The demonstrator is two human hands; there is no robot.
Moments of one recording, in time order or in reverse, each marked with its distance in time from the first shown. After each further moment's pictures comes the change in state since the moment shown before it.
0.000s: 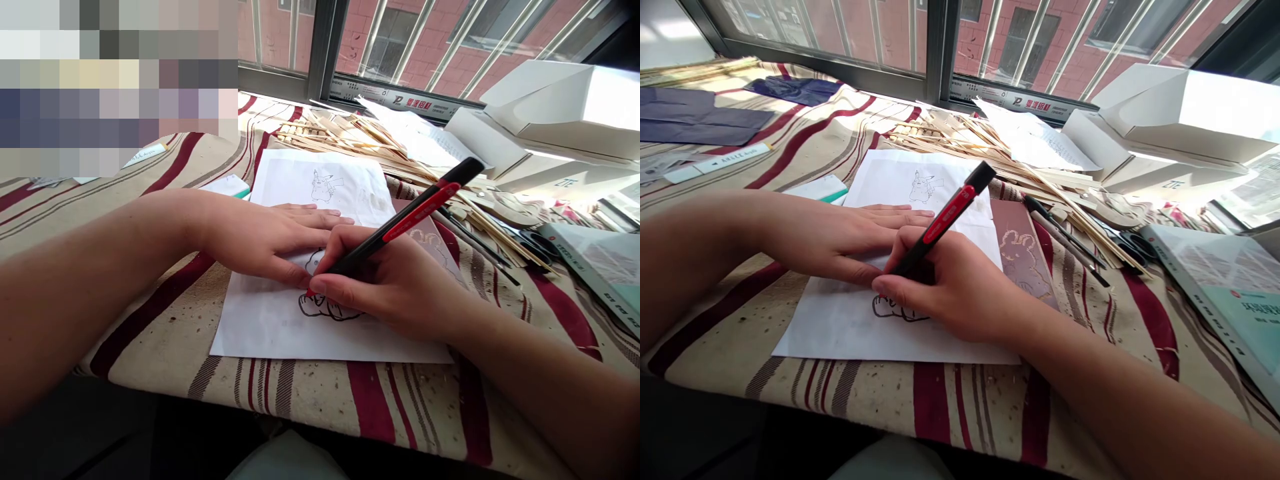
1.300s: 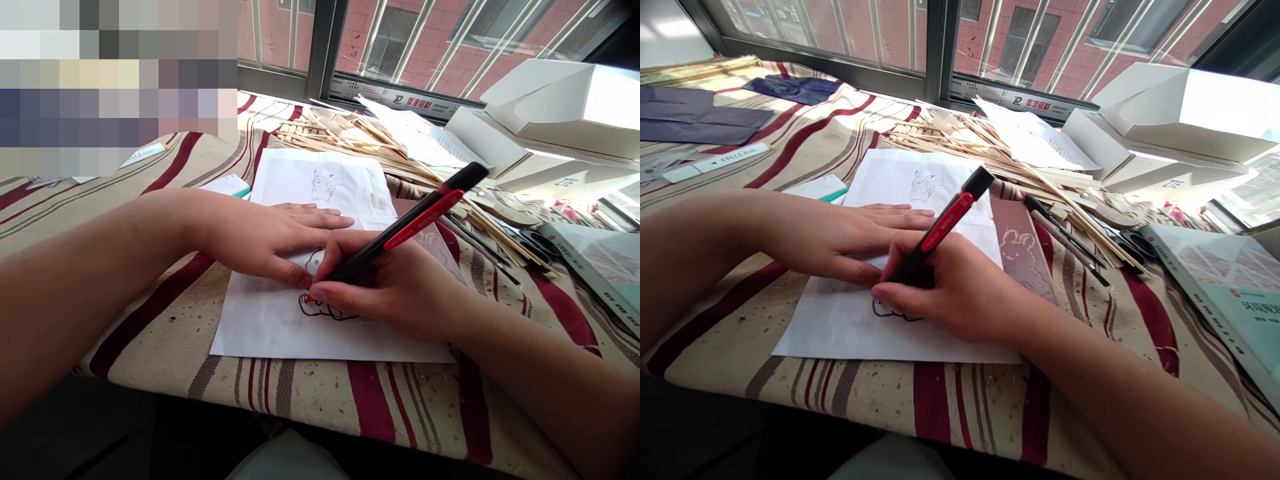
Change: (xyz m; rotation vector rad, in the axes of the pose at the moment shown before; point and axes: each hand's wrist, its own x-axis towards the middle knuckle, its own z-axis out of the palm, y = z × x) left_hand -0.002 -0.003 0.001 0.016 -0.031 -0.074; right_hand -0.001 -0.003 -0.001 0.056 -0.093 0.043
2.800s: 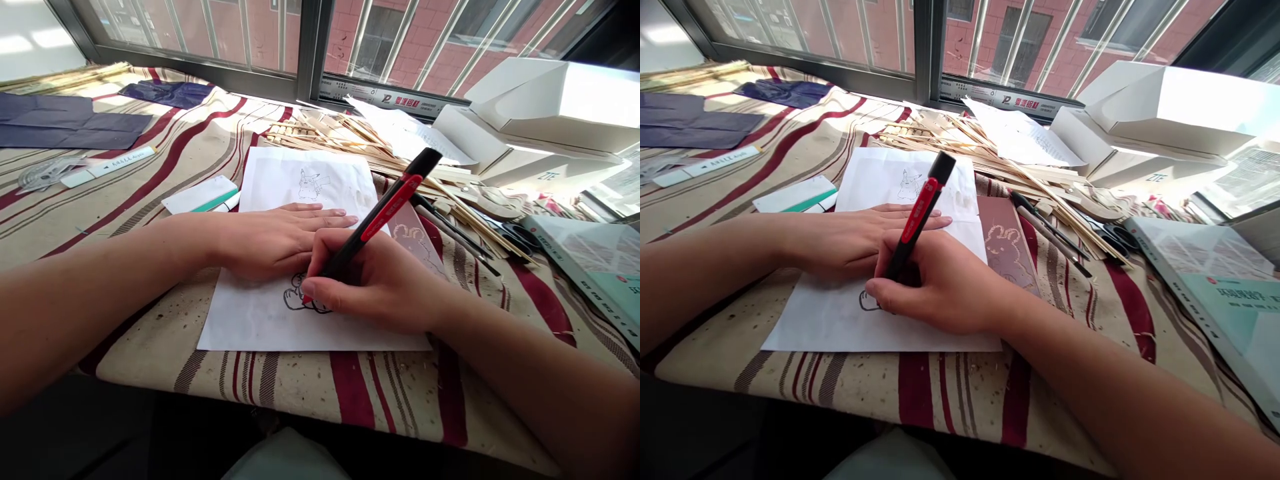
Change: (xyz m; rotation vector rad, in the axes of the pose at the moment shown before) left_hand 0.027 -0.003 0.023 0.091 0.176 0.093; right_hand -0.002 0.006 -0.001 0.080 -0.033 -0.025
